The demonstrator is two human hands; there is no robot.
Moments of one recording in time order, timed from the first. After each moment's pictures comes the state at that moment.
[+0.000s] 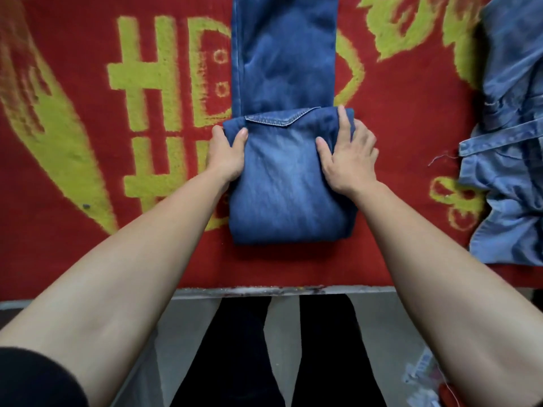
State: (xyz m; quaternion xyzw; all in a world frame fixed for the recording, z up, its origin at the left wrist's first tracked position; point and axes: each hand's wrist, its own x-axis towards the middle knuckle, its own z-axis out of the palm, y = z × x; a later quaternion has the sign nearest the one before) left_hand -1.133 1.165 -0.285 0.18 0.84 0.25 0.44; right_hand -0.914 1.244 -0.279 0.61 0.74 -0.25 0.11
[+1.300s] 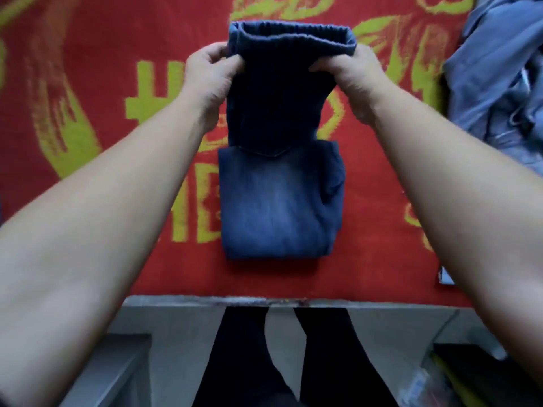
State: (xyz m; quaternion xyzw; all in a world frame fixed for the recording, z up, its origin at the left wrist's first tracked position) left_hand -1.169 1.296 -0.165 0.16 0.70 0.51 0.47; right_hand -0.980 1.404 -0.170 0.51 0.52 -0.66 -0.17
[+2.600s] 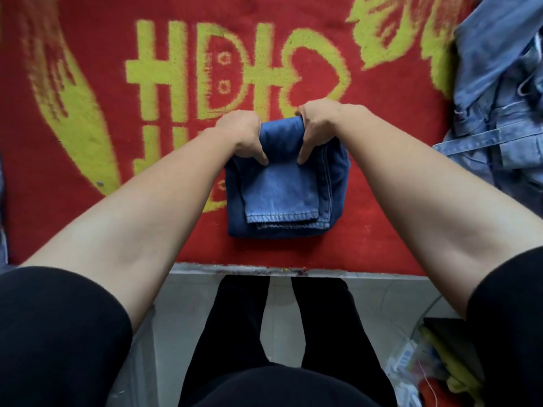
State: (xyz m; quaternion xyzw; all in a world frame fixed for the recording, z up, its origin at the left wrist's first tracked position) left_hand -1.126 1.224 -0.216 0.54 0.73 -0.19 0.39; right_hand -0.977 1.334 -0.216 0.34 0.79 -0.29 0.41
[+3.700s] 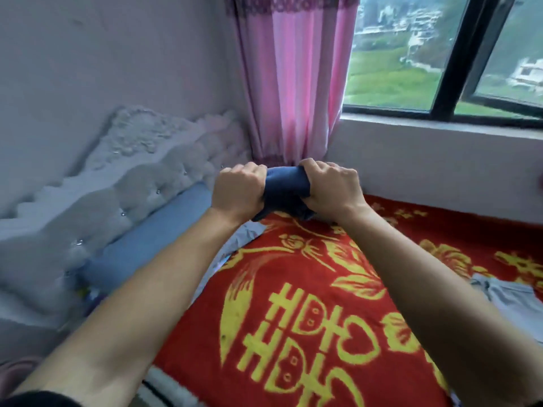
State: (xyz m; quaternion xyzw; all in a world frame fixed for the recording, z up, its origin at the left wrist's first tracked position) left_hand -1.186 1.086 0.380 0.45 0.84 -0.01 -0.31; right_hand -1.070 1.253 0.365 0.16 0.94 0.07 -0.28
